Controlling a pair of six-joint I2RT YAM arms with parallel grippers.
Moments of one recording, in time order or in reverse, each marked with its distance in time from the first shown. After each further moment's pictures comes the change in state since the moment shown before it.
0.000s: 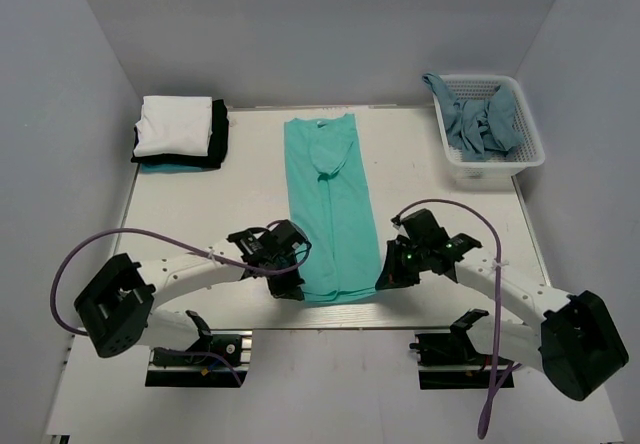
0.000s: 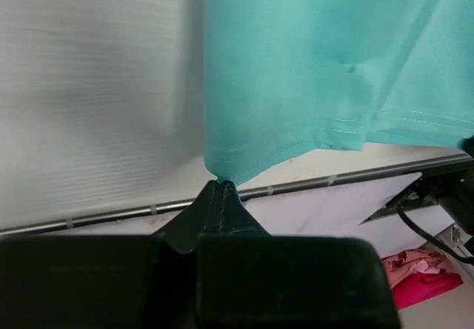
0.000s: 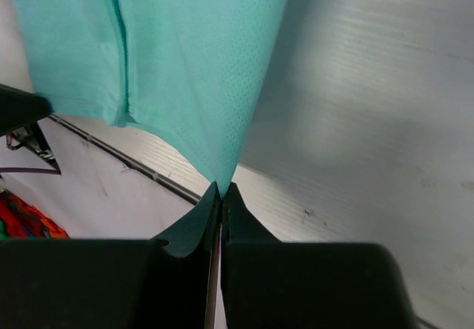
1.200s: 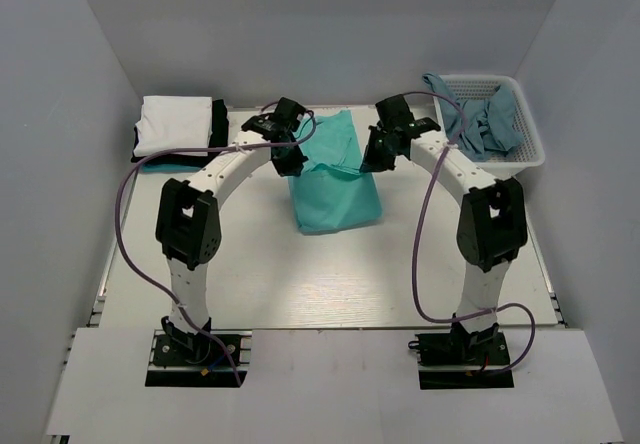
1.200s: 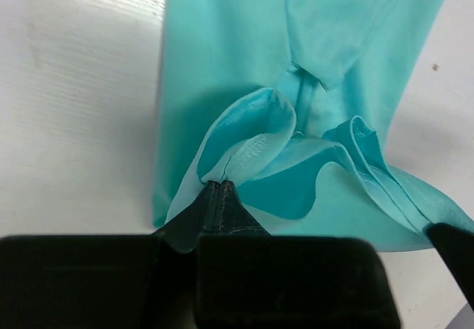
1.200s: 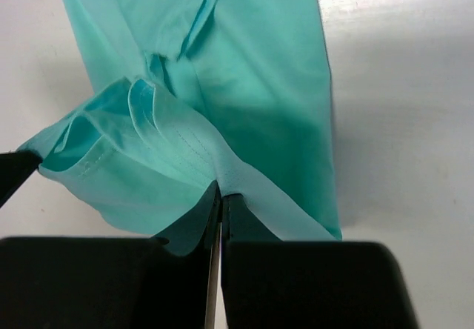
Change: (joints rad) left arm 0.401 0.675 1.069 -0.247 -0.269 0.288; right arm -0.171 0.799 1.080 -0.172 0.277 -0.035
